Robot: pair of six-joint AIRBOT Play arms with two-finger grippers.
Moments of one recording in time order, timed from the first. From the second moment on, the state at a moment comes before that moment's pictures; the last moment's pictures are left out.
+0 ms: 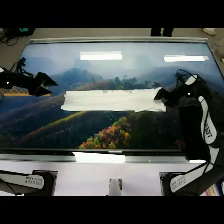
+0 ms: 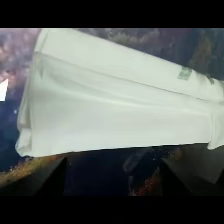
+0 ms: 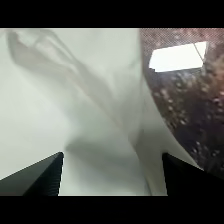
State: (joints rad) left arm 0.26 -1.60 1.58 0.86 -1.37 -1.48; right arm -0.17 -1.81 1.48 -1.13 1.14 1.49
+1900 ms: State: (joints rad) left arm -0.57 -1.73 1.51 0.68 -0.82 -1.40; right arm 0.03 -1.22 1.48 -1.08 1.44 1.71
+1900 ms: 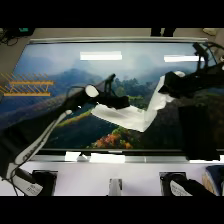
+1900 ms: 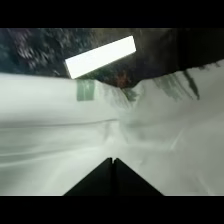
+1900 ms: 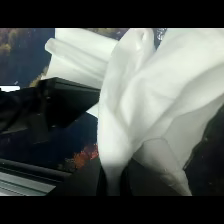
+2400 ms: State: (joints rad) left arm -0.28 -1.23 1.51 0.99 -0.98 -1.41; right arm 0.39 -1.62 1.48 -0.90 1.03 1.70
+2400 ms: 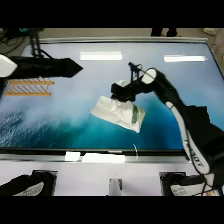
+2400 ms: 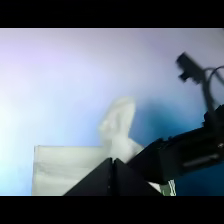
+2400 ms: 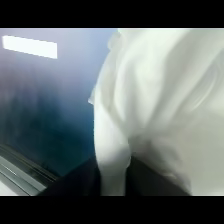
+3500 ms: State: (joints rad) left arm -0.24 -1.14 1.49 1.09 -1.09 -1.43; right arm 0.04 -1.57 1.13 -1.03 1.22 1.61
